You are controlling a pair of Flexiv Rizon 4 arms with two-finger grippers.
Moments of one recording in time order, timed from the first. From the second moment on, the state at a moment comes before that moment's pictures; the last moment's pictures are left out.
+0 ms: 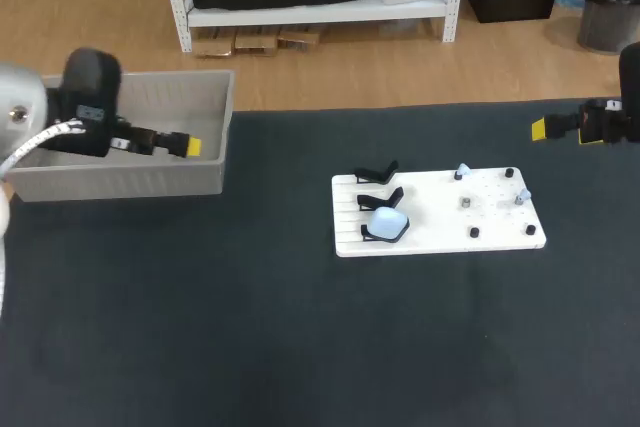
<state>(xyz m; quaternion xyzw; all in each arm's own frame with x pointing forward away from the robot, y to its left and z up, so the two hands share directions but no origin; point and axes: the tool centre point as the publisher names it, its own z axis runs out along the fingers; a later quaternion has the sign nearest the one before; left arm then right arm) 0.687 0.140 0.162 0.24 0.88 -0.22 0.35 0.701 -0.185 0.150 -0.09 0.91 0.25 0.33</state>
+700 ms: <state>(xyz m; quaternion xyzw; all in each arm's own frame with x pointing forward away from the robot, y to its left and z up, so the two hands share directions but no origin) 0.689 0.070 0.166 0.43 0.78 -0.29 0.35 0.701 -0.185 0.150 -0.09 0.91 0.25 0.33</state>
